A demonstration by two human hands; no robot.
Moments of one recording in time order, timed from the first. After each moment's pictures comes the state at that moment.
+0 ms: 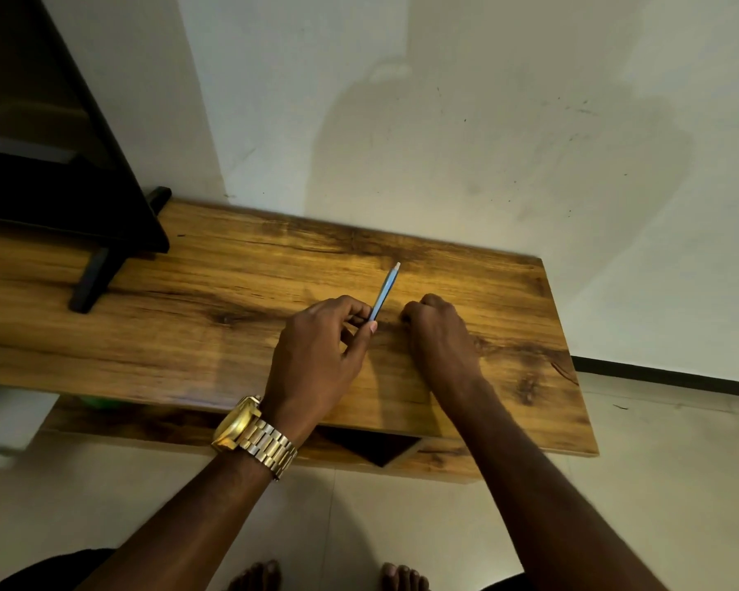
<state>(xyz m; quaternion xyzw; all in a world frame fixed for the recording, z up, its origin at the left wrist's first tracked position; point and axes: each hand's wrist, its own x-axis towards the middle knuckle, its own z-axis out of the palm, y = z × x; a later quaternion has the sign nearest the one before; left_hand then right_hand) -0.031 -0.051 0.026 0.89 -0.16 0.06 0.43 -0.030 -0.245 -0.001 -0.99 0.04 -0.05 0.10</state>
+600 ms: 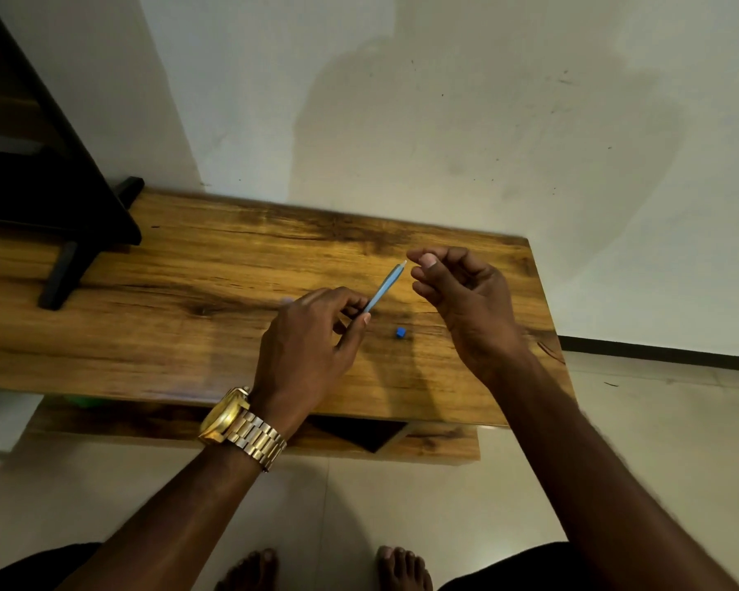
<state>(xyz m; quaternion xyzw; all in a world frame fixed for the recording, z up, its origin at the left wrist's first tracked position) -0.035 -0.061 0.023 0.90 -0.19 0.06 0.40 -0.052 -0.279 0.049 -0.63 0.10 -0.11 0.76</state>
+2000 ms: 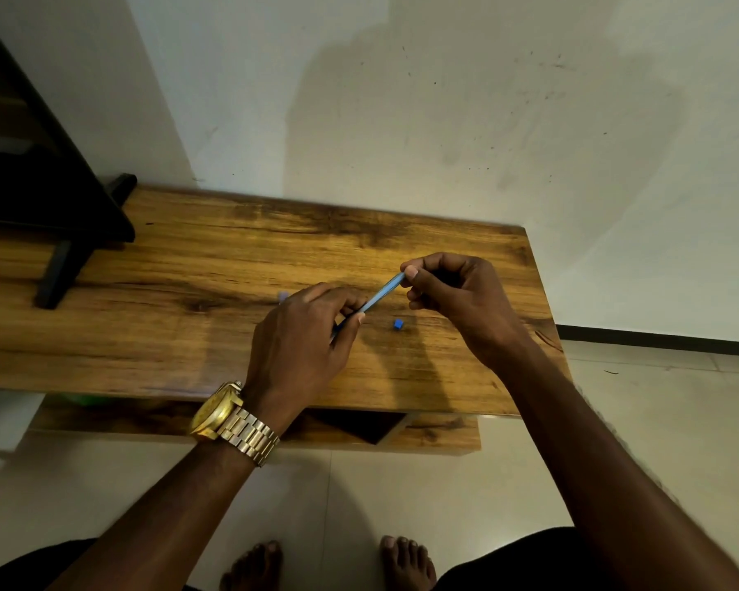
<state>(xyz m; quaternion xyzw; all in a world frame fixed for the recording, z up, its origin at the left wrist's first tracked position) -0.037 -0.057 0.026 0.92 -0.22 0.06 0.32 -0.054 -0.296 0.040 -0.74 0.06 -0.03 0.67</state>
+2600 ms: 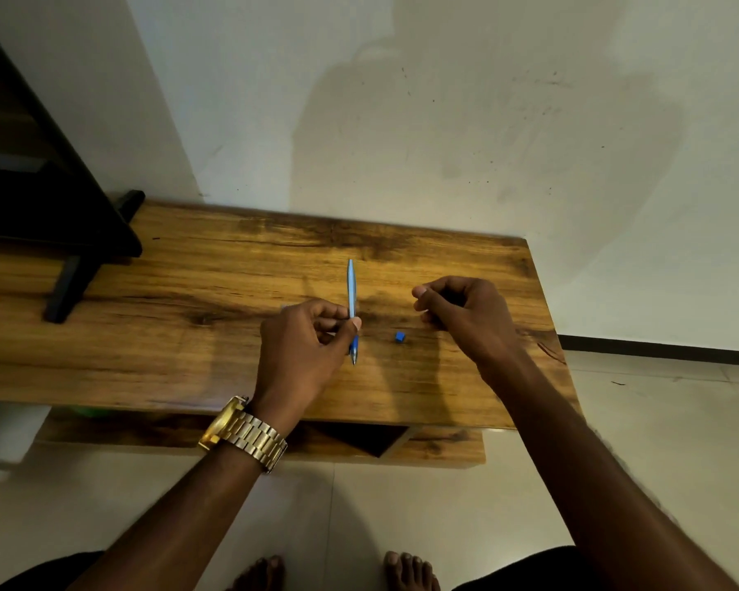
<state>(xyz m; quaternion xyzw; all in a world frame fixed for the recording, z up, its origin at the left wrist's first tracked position) -0.030 -0.063 0.016 0.85 -0.04 -0.04 0.53 -0.058 -0.296 0.039 -0.80 0.17 -0.05 0.57</state>
